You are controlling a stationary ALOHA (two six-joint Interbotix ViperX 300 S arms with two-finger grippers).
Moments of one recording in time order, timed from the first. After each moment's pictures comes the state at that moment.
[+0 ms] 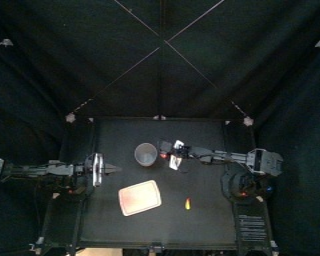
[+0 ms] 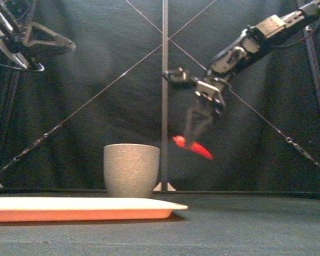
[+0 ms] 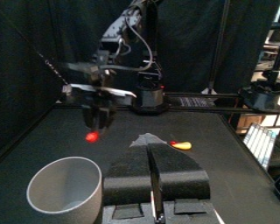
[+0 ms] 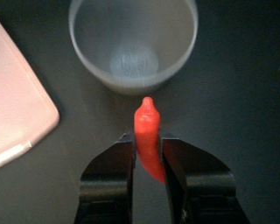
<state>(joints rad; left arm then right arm) 0.06 -1.03 1.24 0.00 -0.24 0.00 -0.32 -0.01 0.40 0.04 0.45 -0.05</state>
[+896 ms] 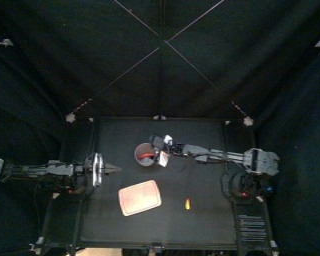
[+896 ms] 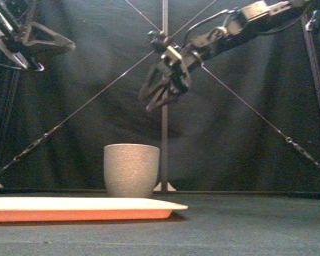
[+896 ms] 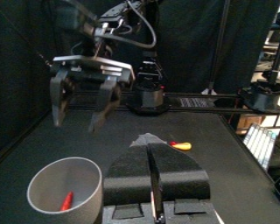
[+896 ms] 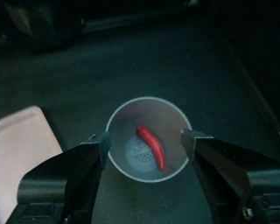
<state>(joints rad) 0.06 -1.04 1.24 0.00 -0.24 0.00 -0.28 -0.03 0.29 0.03 0.27 -0.06</state>
